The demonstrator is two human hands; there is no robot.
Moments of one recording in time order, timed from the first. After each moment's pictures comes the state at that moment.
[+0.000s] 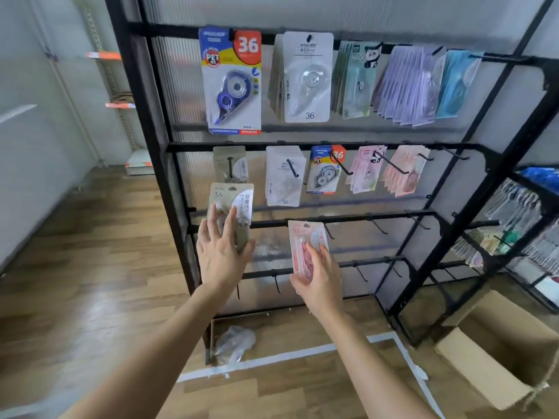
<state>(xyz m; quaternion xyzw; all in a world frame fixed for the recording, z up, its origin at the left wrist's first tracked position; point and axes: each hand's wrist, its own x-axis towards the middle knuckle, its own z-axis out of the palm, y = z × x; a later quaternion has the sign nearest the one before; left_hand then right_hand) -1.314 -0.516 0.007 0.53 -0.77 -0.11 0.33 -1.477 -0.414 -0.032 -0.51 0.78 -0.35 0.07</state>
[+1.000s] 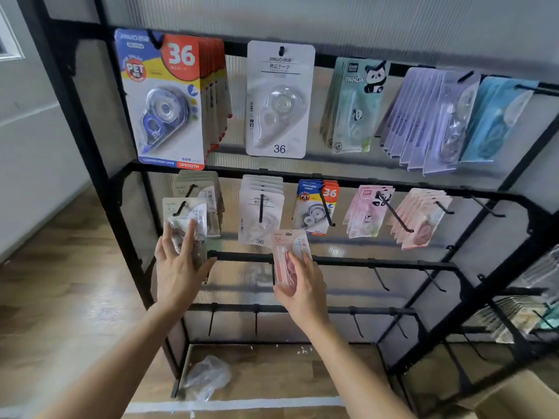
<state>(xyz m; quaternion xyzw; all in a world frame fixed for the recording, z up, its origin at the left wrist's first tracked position) -1.387 -0.612 -0.024 0.61 -0.71 -0.06 0.34 -1.610 -0.524 -0.034 -0.61 0.70 -0.36 0.09</state>
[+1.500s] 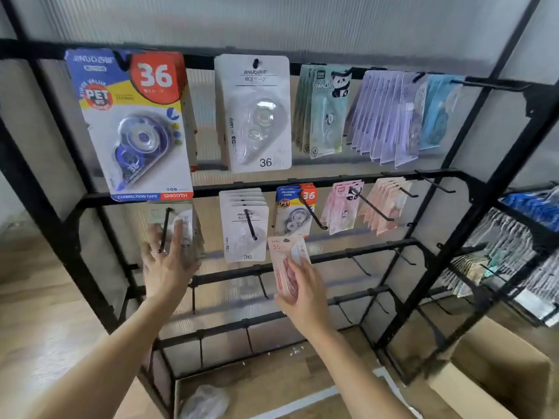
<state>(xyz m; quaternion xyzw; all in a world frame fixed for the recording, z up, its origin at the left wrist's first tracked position) -1.384 -0.695 -0.006 0.59 -0.77 -0.11 0.24 -1.591 -0.530 -0.031 -0.53 0.75 -0.38 0.05</state>
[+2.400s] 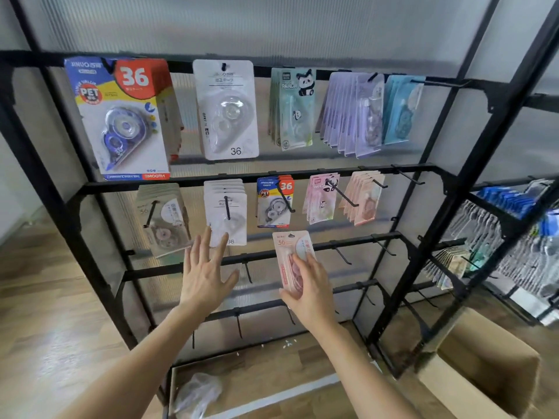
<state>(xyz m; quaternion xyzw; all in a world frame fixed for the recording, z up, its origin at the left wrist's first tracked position) -1.442 -0.575 0.001 0.49 -0.85 -0.03 0.17 -1.621 -0.453 -0.022 -0.54 0.76 -0.35 0.03</state>
